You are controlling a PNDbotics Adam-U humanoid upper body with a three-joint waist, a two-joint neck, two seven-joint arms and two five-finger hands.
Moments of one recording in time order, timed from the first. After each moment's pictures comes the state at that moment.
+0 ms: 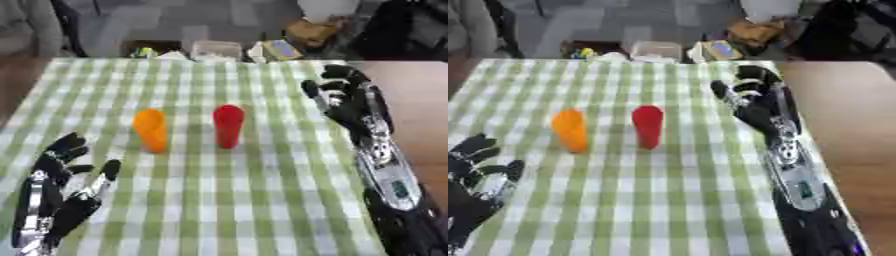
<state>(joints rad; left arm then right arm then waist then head) -0.13 0.28 -0.32 -1.79 -0.03 -0.02 0.42 -0.39 -0.20 -0.05 -1.55 0.03 -0.06 -0.15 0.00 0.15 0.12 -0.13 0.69</state>
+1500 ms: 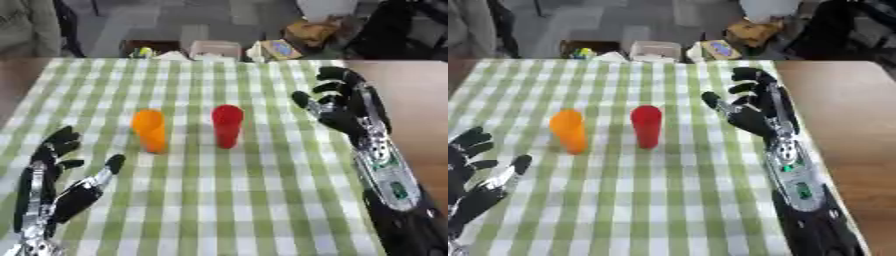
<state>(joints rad) -0.27 0.38 -0.39 -1.65 -0.01 0.10 0.55 -0.39 -0.19 -0.04 -1.55 0.06 -0.07 -0.11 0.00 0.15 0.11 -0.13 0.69</state>
